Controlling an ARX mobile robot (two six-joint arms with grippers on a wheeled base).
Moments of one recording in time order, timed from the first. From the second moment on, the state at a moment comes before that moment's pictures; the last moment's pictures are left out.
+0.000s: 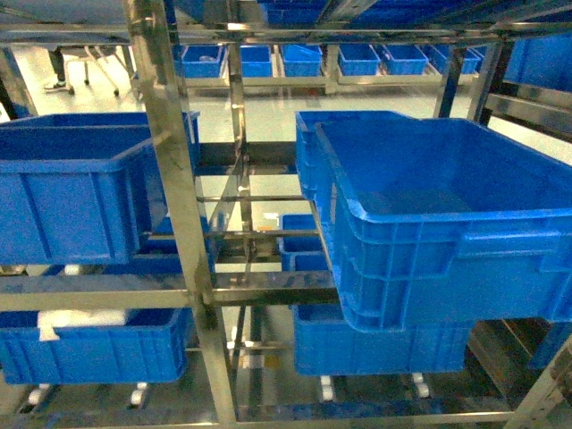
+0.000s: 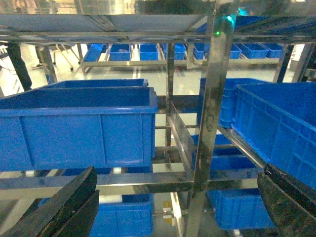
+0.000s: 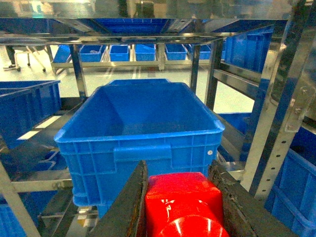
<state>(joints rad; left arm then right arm) 0.00 0.01 0.02 -0.01 0.00 0.00 0.00 0.00 0.01 0.00 0.00 0.01</state>
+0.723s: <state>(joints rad) 0.00 0.01 0.02 0.00 0.00 0.00 0.00 0.00 0.01 0.00 0.00 0.01</state>
